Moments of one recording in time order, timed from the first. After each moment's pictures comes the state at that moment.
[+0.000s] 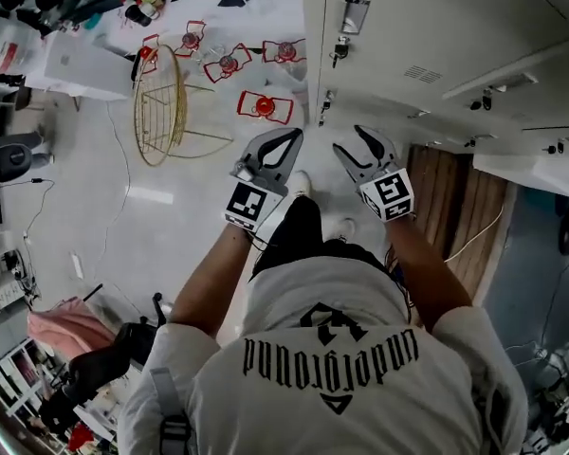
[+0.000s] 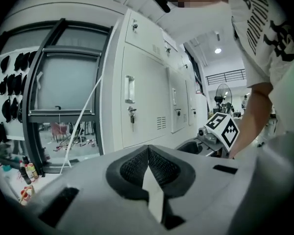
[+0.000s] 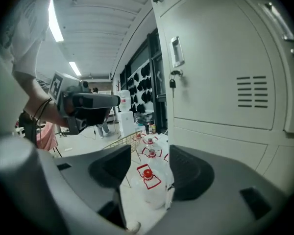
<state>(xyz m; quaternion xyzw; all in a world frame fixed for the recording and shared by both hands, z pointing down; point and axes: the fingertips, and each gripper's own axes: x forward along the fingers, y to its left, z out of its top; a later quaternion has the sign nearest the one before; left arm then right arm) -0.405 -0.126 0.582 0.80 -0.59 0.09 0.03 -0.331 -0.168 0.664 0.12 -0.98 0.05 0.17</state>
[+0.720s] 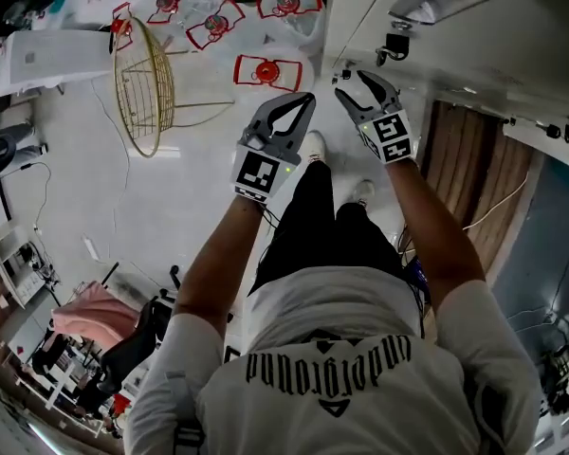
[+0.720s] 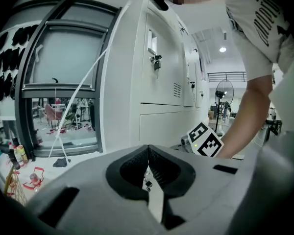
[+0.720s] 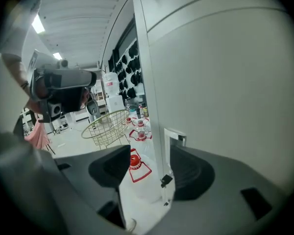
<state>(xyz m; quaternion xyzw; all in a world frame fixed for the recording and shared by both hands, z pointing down) -0.462 -0.196 0.729 0.82 -0.56 0.12 0.09 -0.420 -0.253 0.856 0.14 -0.95 0.10 0.24</state>
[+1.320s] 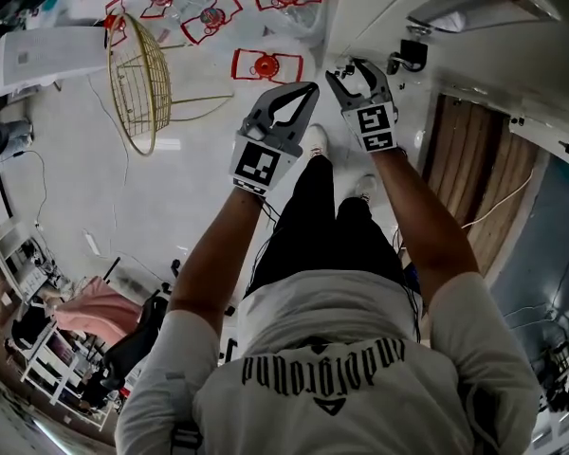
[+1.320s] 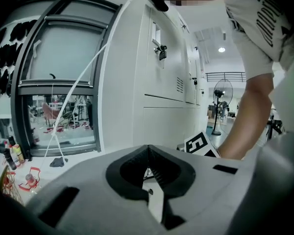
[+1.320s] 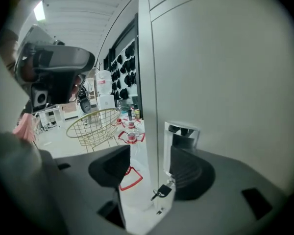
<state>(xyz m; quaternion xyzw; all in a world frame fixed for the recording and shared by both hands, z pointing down) -0.468 -0.215 0.750 0.82 -0.55 0.12 0.09 -0.456 -0.270 0.880 0.20 -0.95 0.07 0.23</state>
